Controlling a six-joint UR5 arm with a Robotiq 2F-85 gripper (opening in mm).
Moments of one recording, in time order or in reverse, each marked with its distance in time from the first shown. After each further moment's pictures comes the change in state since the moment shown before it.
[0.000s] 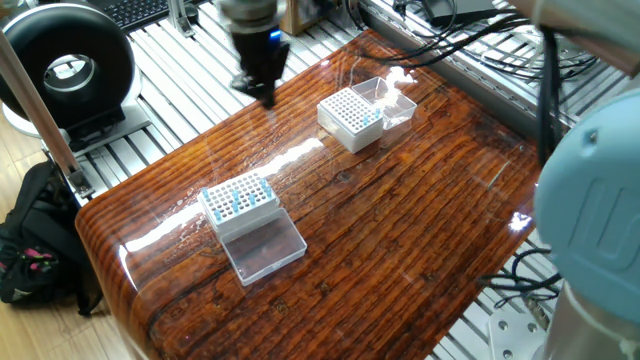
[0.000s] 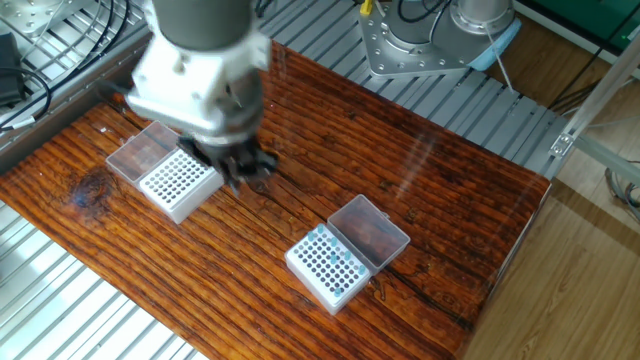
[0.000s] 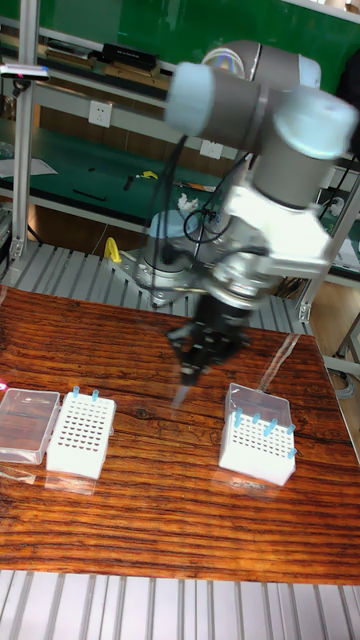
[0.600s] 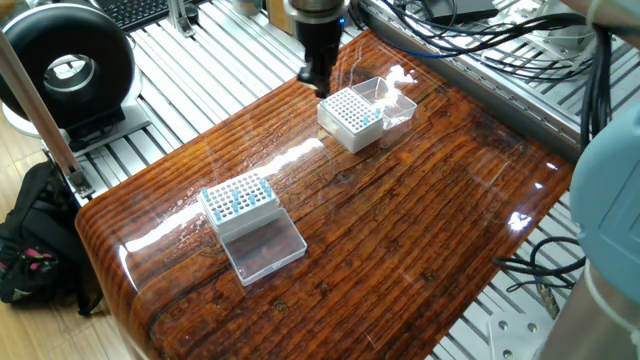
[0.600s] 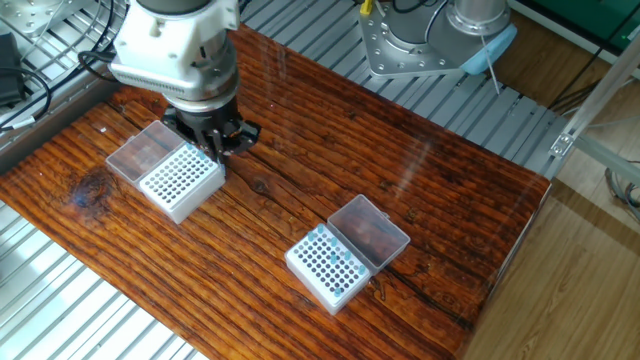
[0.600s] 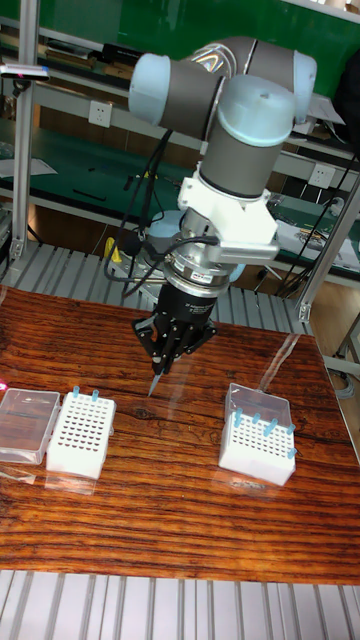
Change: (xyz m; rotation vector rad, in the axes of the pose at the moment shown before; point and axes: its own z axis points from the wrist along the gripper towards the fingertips) arm 0.019 -0.008 0.006 -0.058 -0.004 0.046
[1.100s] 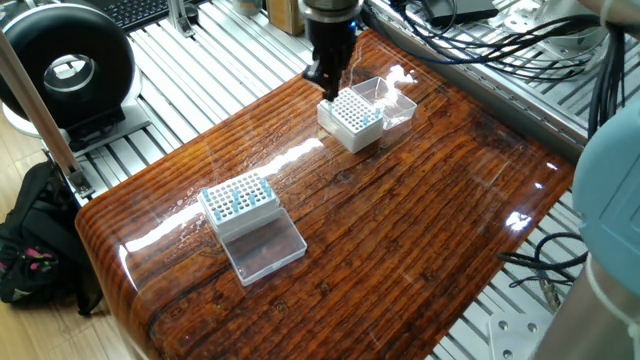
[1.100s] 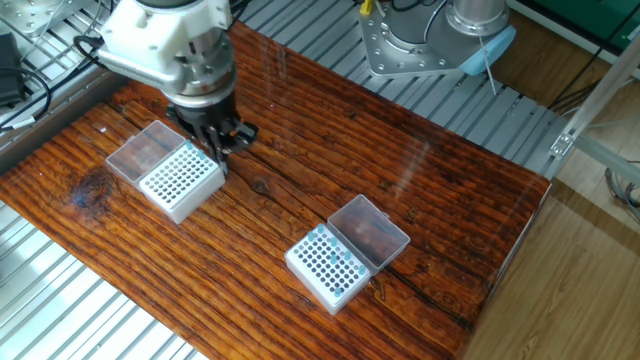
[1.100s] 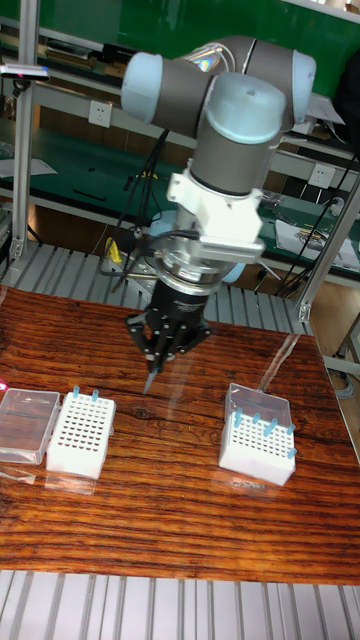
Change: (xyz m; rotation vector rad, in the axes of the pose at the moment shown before) arm 0.010 -0.022 0.004 0.012 -0.005 0.078
